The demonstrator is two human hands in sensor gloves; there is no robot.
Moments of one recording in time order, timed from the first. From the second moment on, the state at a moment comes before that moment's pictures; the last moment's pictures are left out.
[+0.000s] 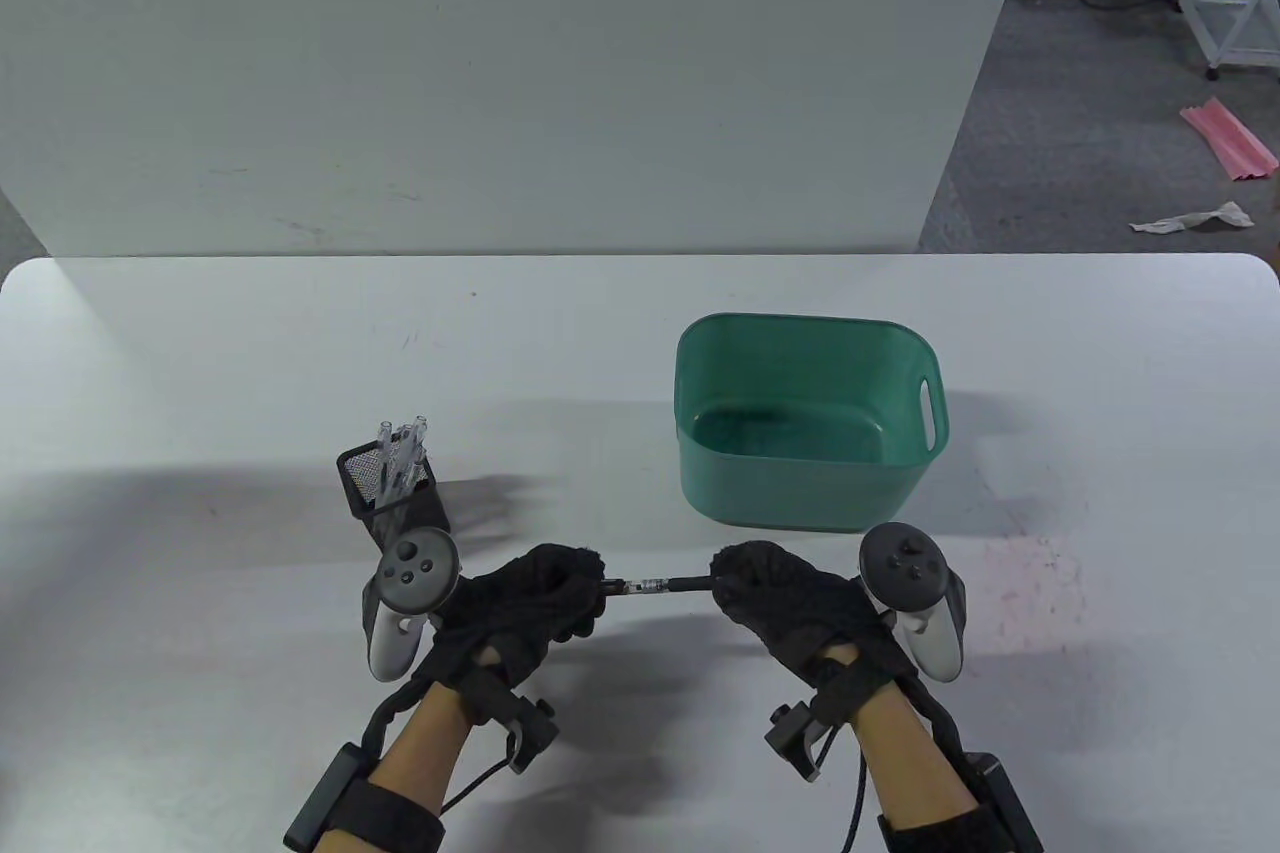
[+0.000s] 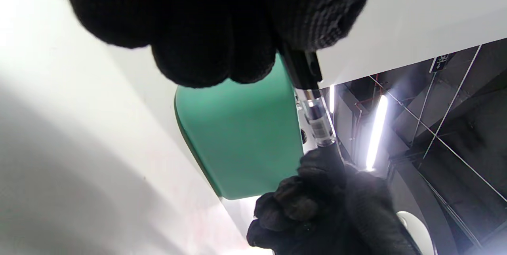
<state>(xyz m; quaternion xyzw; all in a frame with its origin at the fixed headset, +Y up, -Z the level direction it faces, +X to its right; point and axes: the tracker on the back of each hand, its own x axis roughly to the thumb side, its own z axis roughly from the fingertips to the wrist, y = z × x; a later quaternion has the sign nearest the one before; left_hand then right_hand) -0.181 -0.731 -0.320 -0.12 -0.16 0.59 0.78 0.147 -0.711 -0.309 0.10 0.12 0.81 0.57</state>
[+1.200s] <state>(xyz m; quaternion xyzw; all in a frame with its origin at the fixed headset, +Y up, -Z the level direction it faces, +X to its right) -0.182 -0.732 -0.319 -0.14 -0.15 0.60 0.77 0.144 -0.706 -0.305 0.12 0.10 0.82 0.55</state>
